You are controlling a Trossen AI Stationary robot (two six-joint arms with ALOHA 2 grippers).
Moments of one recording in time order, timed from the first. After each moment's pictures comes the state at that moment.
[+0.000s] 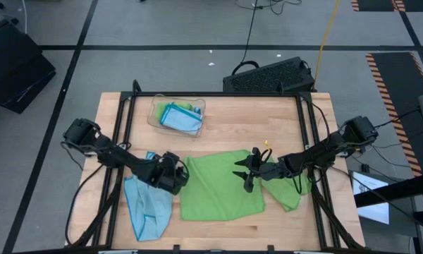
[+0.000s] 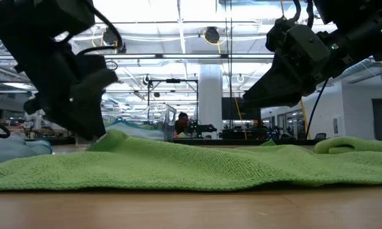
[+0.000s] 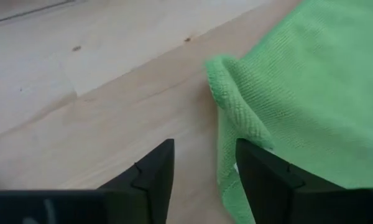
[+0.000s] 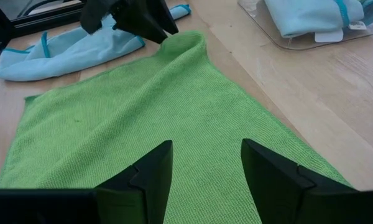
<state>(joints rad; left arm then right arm) -0.41 1.60 0.76 -0.49 -0.60 -1.37 0.33 1.50 0.47 0.50 0.47 0.46</state>
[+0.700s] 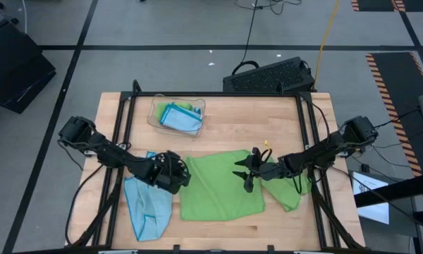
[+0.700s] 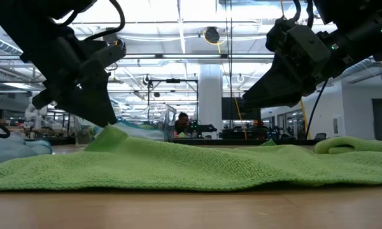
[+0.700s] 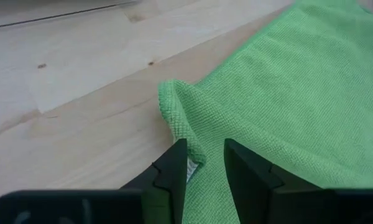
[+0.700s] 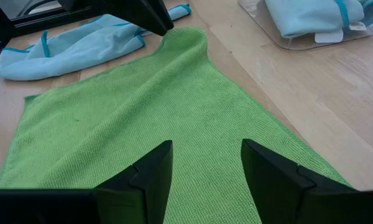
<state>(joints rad) -0.42 1.55 0.76 -0.39 -0.63 -1.35 0.33 1.50 0.47 0.50 0.47 0.45</state>
